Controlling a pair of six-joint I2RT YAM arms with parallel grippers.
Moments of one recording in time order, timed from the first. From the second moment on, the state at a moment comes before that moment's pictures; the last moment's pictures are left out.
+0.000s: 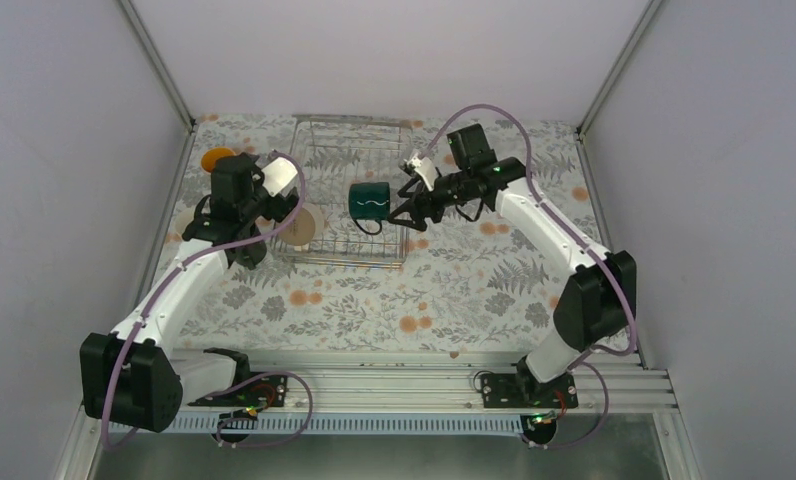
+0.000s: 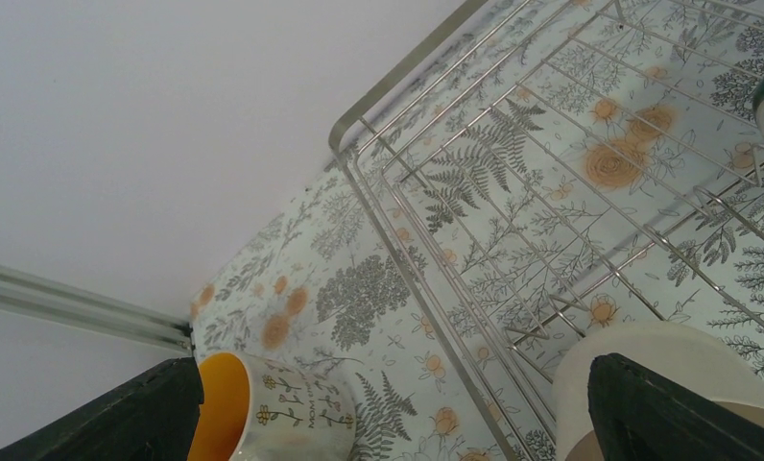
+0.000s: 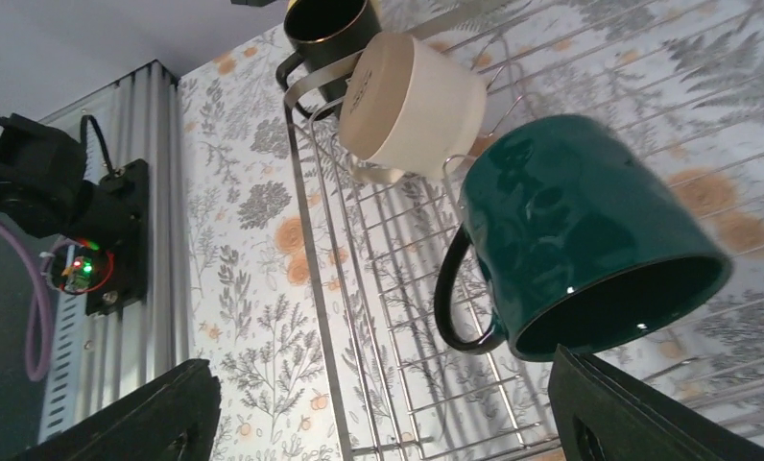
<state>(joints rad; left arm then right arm) -0.19 1.17 0.90 -0.18 -0.02 0.62 0.46 1.61 1.46 -0.73 -0.77 -0.41</state>
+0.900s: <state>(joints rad) -0.19 1.13 0.90 -0.20 0.01 0.62 0.43 2.00 1.62 -0.64 -0.97 -0.34</state>
